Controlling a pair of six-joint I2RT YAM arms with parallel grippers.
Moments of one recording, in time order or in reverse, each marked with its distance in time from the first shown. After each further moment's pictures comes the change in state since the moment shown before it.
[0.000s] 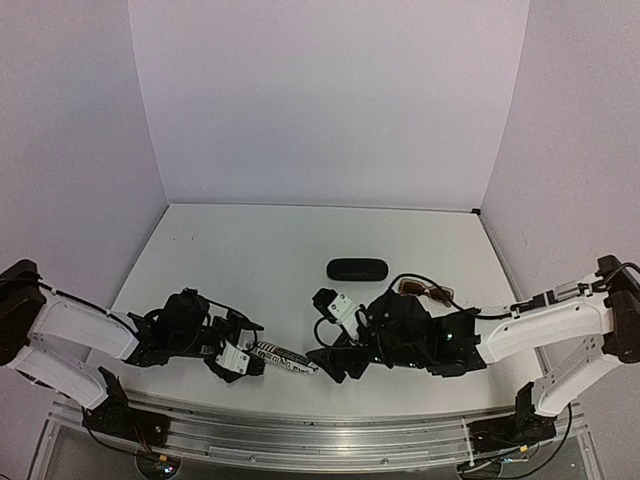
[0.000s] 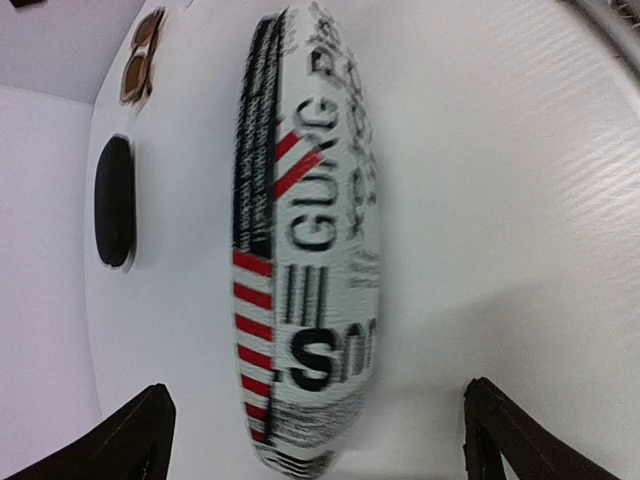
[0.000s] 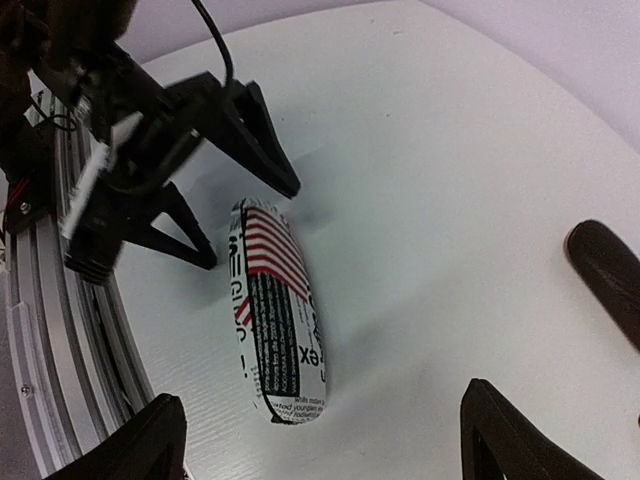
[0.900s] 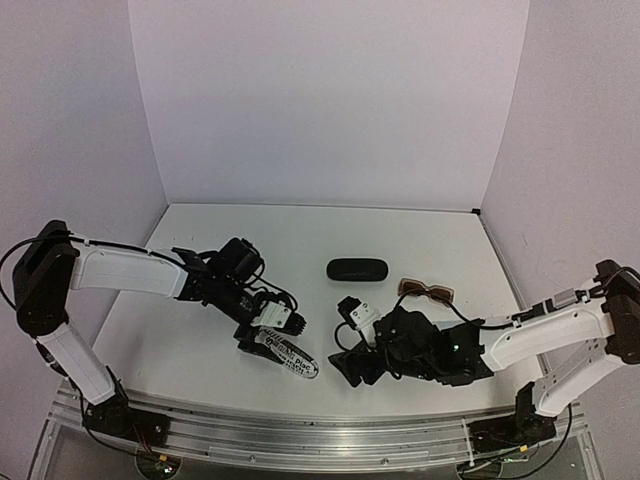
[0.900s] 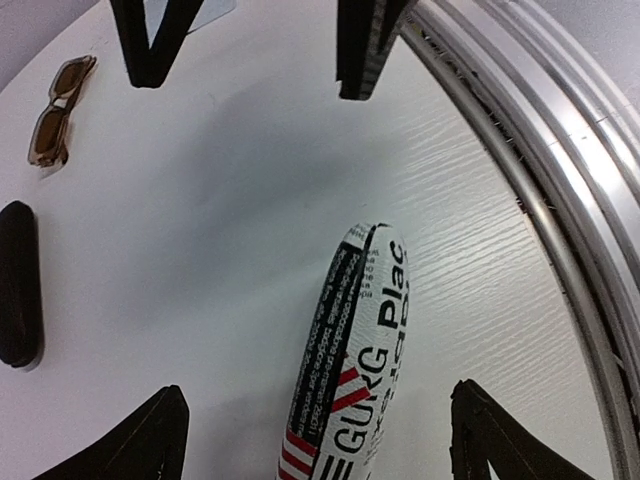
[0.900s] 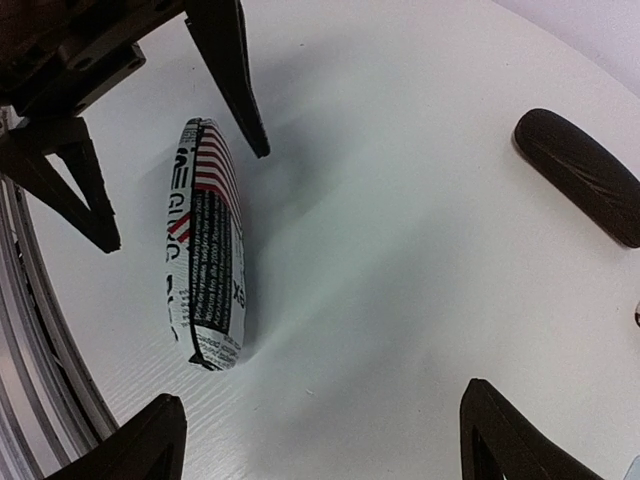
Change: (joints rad) left arm 0.011 0.251 0.609 -0.683 0.362 -0.169; right arm -0.009 -0.014 -0.131 -0.007 0.116 0.162
